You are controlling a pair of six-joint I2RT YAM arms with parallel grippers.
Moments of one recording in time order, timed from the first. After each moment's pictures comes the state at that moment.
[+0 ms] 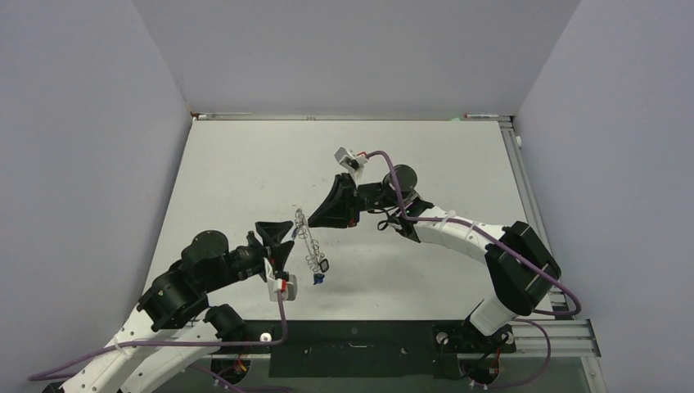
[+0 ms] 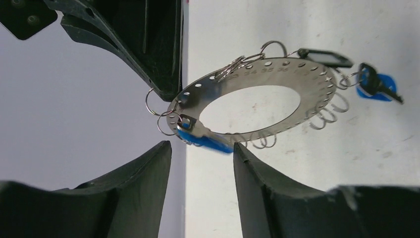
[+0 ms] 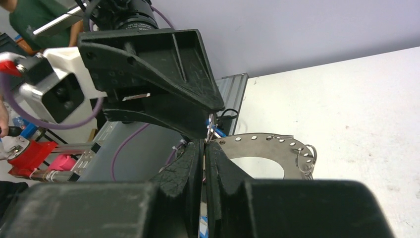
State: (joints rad) left arm -0.78 0.47 0.73 -0.55 0.23 1.20; right arm 0.75 1.58 0.97 0.89 -1.07 0.66
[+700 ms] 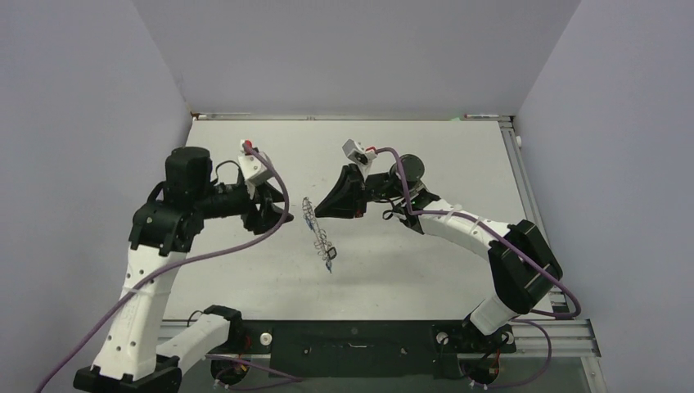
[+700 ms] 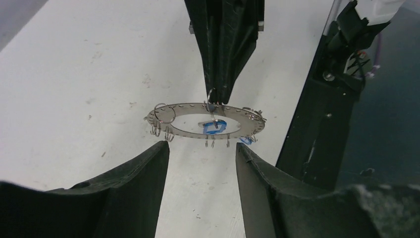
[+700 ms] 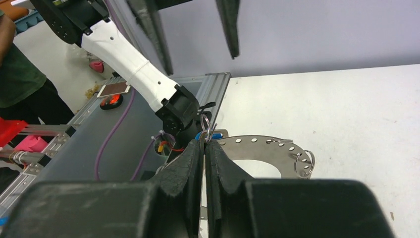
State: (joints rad) left arm -0.29 0.95 1.33 -0.95 0.78 0.39; right arm 0.68 1.58 1.01 0.87 -1.15 0.54
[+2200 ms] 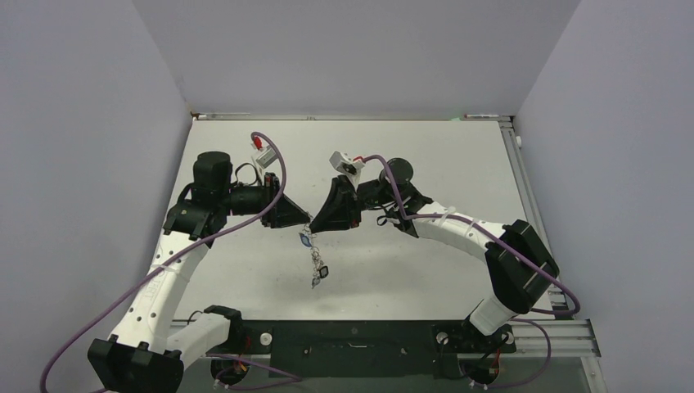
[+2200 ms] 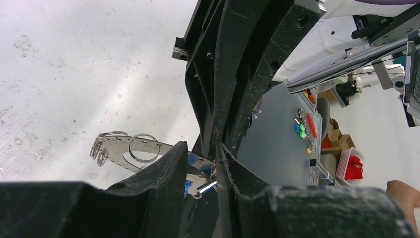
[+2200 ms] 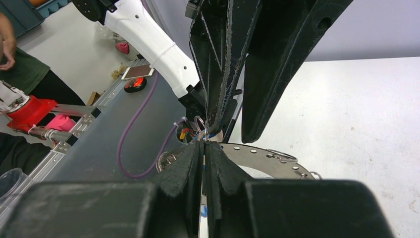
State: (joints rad) left arm -0.24 1.02 1.06 -0.57 1.05 -0.28; right arm 0.74 1.59 1.03 0.79 -1.21 0.51
